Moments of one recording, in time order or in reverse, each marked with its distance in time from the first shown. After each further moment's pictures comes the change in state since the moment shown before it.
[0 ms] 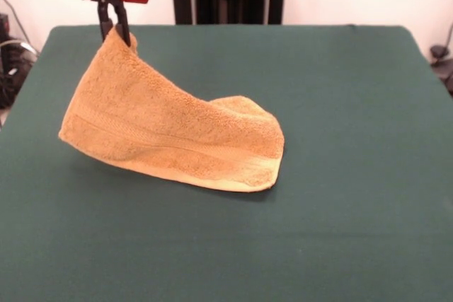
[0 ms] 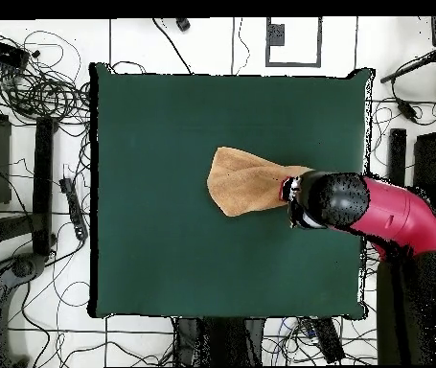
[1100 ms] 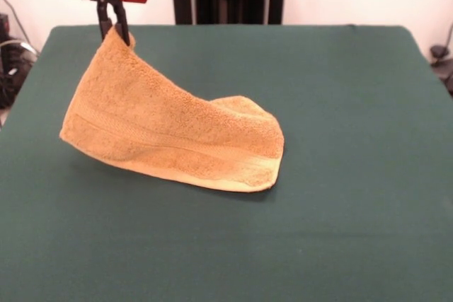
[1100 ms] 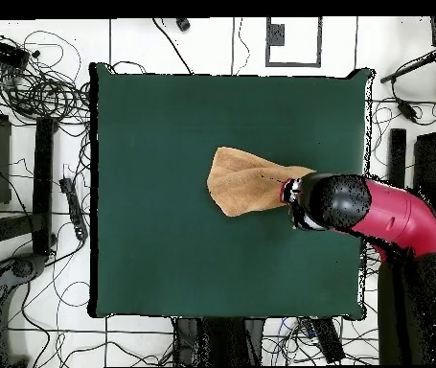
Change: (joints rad) arm -0.006 0.000 0.000 0.007 0.000 0.000 0.000
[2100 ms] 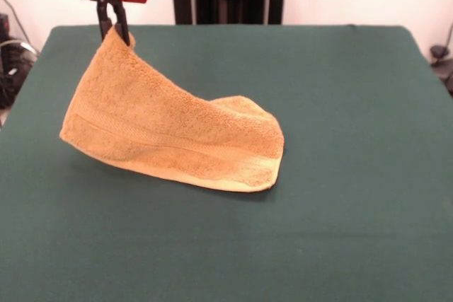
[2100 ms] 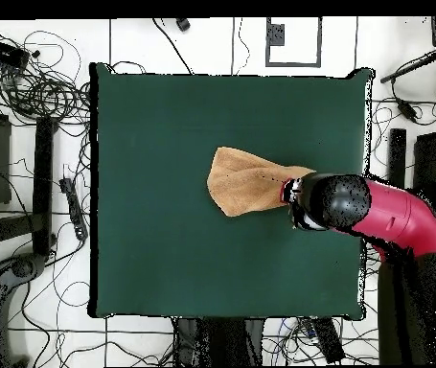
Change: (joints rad) arm 0.000 0.000 0.000 0.000 0.000 0.000 0.000
